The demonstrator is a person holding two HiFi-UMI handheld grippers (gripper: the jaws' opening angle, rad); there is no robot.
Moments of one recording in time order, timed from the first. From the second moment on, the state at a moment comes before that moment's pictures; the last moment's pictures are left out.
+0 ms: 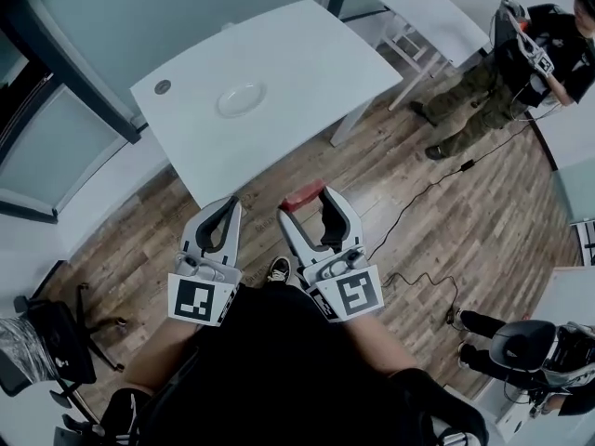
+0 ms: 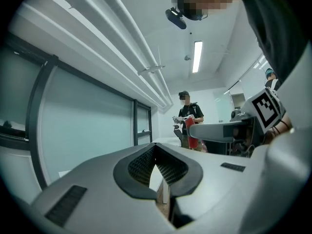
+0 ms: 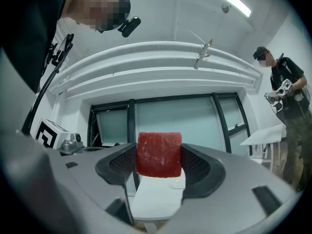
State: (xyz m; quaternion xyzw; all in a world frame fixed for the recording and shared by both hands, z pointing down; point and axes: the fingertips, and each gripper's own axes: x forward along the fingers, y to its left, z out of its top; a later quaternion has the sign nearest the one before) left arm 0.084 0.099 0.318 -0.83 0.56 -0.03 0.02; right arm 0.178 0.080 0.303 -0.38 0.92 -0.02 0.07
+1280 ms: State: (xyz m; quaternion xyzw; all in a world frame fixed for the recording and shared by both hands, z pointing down) left arm -0.050 -0.095 0.320 -0.85 0.53 -0.01 0.00; right arm 0.035 -0.095 0.312 -0.41 0.91 -0.03 0.03
